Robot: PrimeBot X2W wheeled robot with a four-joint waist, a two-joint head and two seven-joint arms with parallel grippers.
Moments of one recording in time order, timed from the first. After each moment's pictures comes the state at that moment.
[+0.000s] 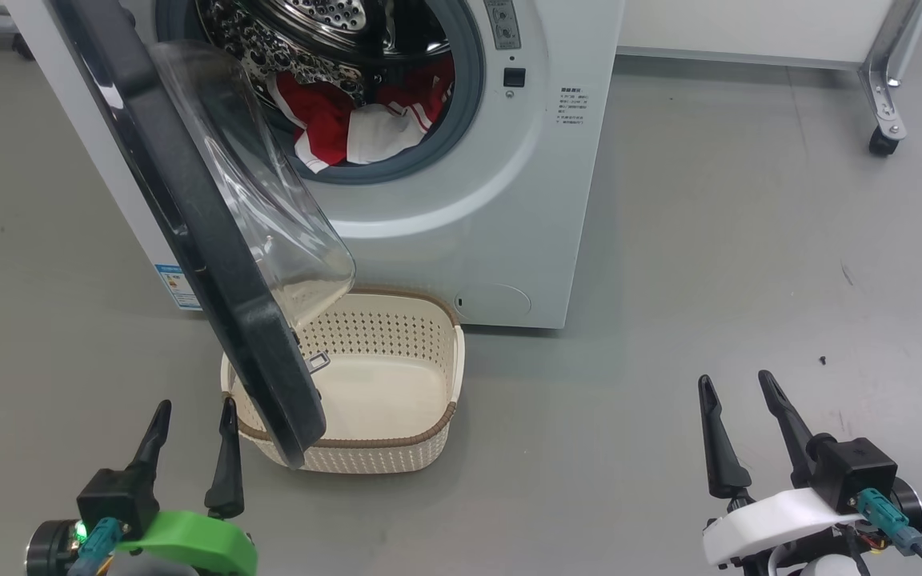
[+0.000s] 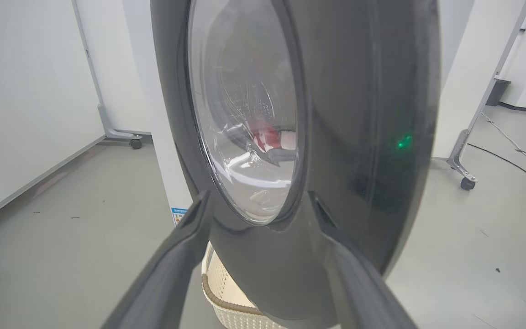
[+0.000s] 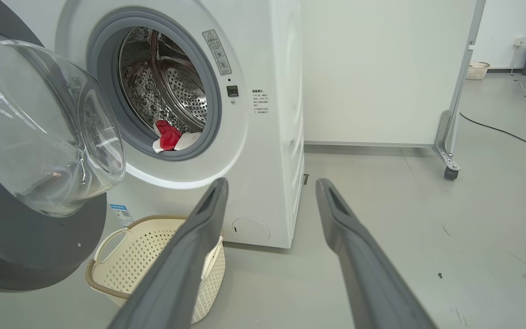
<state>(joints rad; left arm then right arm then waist) -0.04 0.04 -0.08 0.28 -0.27 -0.01 -0.25 0.04 -0.16 0.31 0.11 0.42 -0.08 -0.26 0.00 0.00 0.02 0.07</state>
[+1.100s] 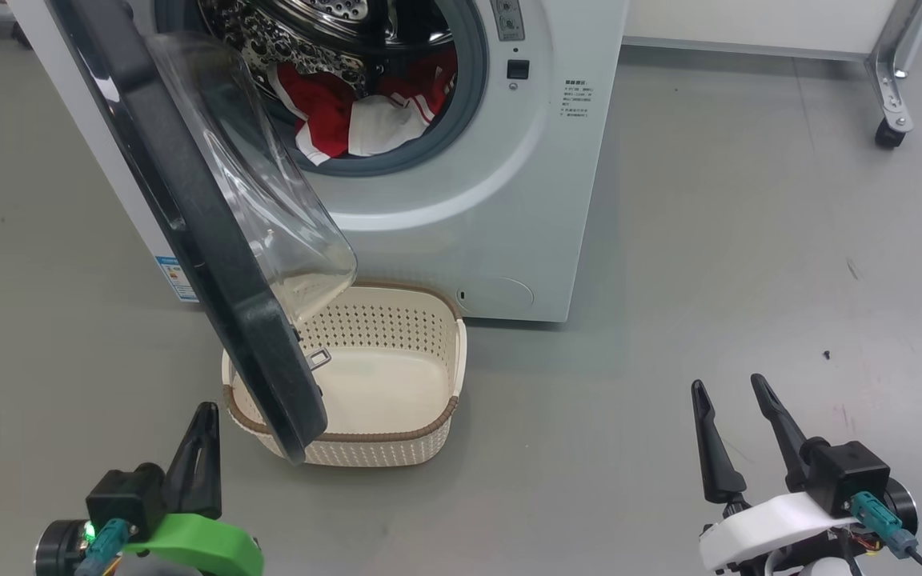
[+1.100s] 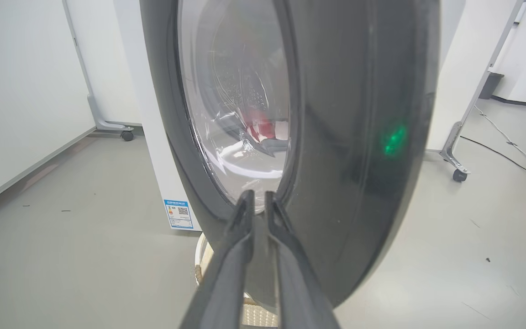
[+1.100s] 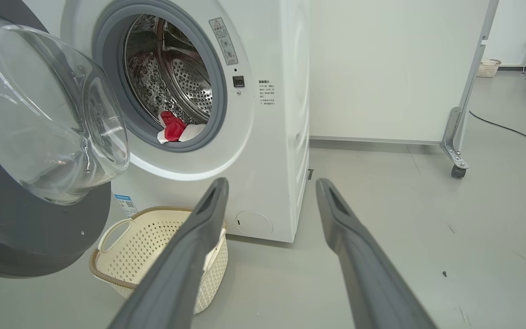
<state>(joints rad) -0.04 0.04 -0.09 0.30 -0.28 -0.02 -0.25 0.05 -0.14 0.28 0.13 0.37 -0.04 -0.26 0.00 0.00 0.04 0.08</state>
